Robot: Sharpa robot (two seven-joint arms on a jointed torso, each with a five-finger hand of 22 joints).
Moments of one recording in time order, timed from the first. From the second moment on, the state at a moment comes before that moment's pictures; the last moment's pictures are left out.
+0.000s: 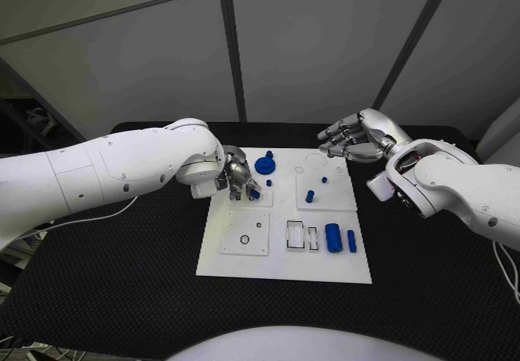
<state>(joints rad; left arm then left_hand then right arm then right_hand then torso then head) 1.34 -0.69 -0.10 1.38 -0.81 0.16 -0.59 1.15 -0.07 0.57 0.10 0.11 0.93 0.07 0.51 0.62 1.29 -0.01 1.05 1.01 1.42 -0.06 0.48 0.68 0.07 1.47 0.04 1.43 1.31 1.24 -0.80 -0.01 1.53 -0.86 -0.42 0.07 1.37 -0.15 0.32 0.06 0.38 0.98 0.19 0.14 0.07 1.10 0.11 0.32 0.23 1.21 0.06 0.18 0.44 0.18 0.87 0.17 0.51 0.46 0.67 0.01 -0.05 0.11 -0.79</state>
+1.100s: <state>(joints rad) 1.29 -0.74 -0.11 1.47 -0.97 -0.05 -0.59 1.08 -0.14 0.63 0.09 0.31 0.94 0.05 0.59 0.66 1.32 -0.02 0.99 0.93 1.43 -0.07 0.47 0.69 0.07 1.47 0.04 1.43 1.31 1.24 -0.80 -0.01 1.52 -0.86 -0.41 0.07 1.37 -0.15 0.32 0.06 0.38 0.98 0.19 0.14 0.07 1.10 0.11 0.32 0.22 1.21 0.06 0.17 0.44 0.18 0.87 0.18 0.50 0.46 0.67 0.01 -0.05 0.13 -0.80</state>
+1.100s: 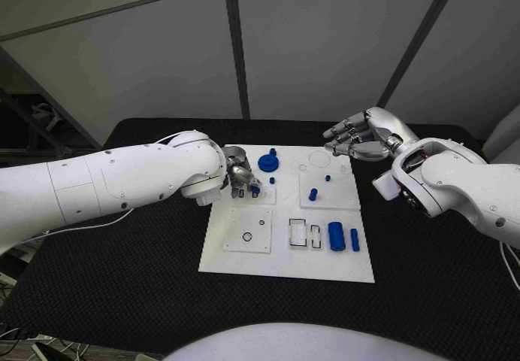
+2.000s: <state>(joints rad) 1.29 -0.72 -0.11 1.45 -1.03 -0.03 -0.62 1.06 -0.15 0.65 0.08 0.32 0.94 0.06 0.60 0.66 1.32 -0.03 0.99 0.93 1.43 -0.07 0.47 0.69 0.07 1.47 0.04 1.44 1.31 1.24 -0.81 -0.01 1.53 -0.86 -0.41 0.07 1.37 -0.15 0.32 0.06 0.38 0.98 0.19 0.14 0.07 1.10 0.11 0.32 0.22 1.21 0.06 0.17 0.44 0.18 0.87 0.18 0.50 0.46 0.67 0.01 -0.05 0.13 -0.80</state>
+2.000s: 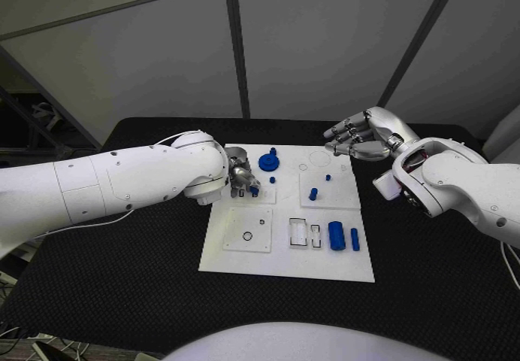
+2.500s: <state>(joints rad) 1.29 -0.72 -0.11 1.45 -1.04 -0.01 -0.62 1.05 -0.16 0.65 0.07 0.33 0.95 0.05 0.60 0.66 1.32 -0.03 0.99 0.93 1.43 -0.07 0.47 0.69 0.07 1.46 0.03 1.44 1.31 1.24 -0.80 -0.01 1.52 -0.86 -0.40 0.07 1.37 -0.15 0.32 0.06 0.38 0.98 0.19 0.14 0.07 1.10 0.11 0.32 0.22 1.21 0.06 0.17 0.44 0.18 0.87 0.18 0.50 0.46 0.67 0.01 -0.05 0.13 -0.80</state>
